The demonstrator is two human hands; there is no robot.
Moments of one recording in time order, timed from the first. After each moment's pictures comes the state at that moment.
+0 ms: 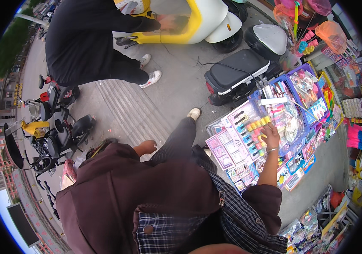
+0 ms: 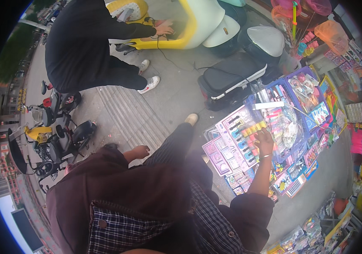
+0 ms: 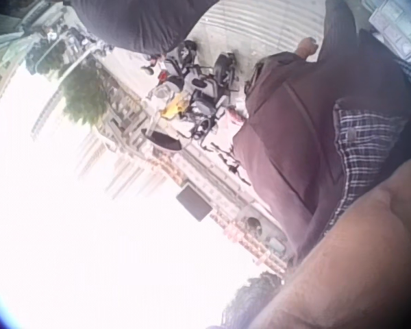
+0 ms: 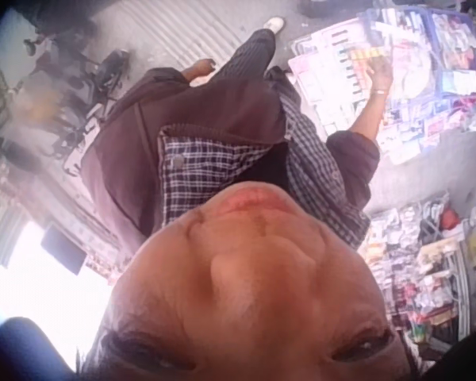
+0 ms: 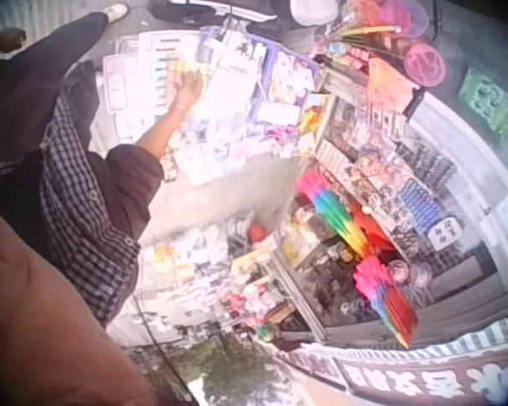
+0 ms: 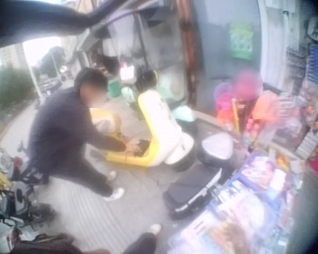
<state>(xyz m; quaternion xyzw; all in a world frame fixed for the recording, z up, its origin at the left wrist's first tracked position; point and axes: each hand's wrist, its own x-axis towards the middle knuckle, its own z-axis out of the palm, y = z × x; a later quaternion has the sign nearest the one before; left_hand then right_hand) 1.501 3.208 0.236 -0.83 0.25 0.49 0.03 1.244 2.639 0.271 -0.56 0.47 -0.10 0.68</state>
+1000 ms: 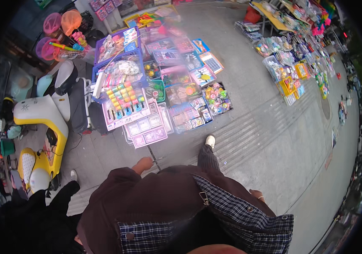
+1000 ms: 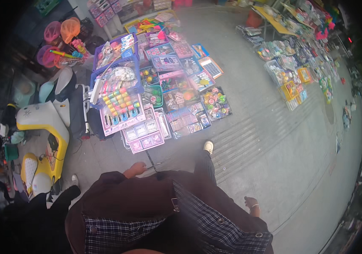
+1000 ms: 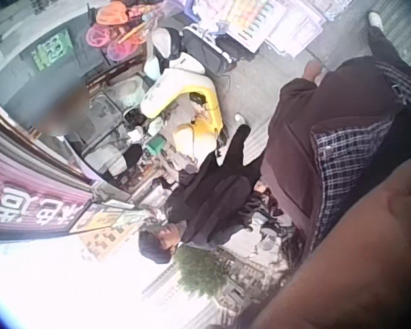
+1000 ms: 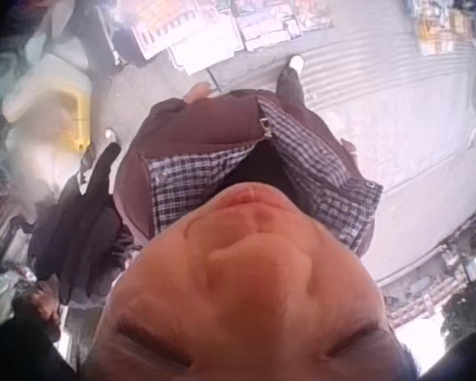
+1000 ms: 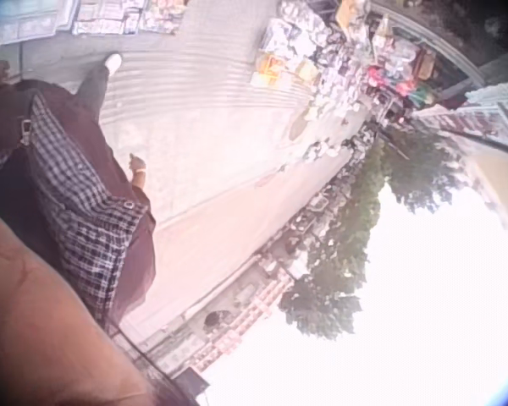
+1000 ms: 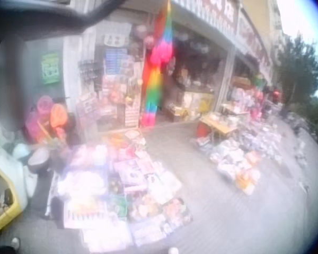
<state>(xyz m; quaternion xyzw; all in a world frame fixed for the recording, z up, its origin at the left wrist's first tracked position) 1.254 3.034 0.166 -0.41 0.80 0.40 0.17 0.615 3.396 0.261 -0.02 0.84 -0.04 0.54</state>
